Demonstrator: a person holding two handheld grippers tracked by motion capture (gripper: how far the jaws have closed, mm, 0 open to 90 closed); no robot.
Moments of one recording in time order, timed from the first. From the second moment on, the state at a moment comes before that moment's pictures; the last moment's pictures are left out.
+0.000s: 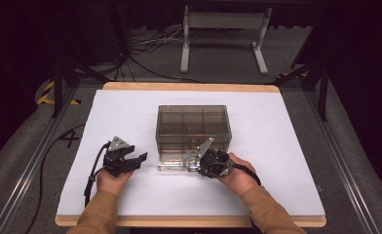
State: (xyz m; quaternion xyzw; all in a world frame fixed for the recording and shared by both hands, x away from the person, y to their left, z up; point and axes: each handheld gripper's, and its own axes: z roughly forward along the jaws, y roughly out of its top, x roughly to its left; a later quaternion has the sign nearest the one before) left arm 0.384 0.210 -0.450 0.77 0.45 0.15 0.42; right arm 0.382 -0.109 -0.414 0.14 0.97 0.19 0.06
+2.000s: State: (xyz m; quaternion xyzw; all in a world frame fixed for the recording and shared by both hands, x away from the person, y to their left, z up) left arm 0.383 0.210 -0.450 0.77 0.45 0.15 0.42; right arm 0.416 -0.121 -0.423 0.21 0.93 0.25 0.14
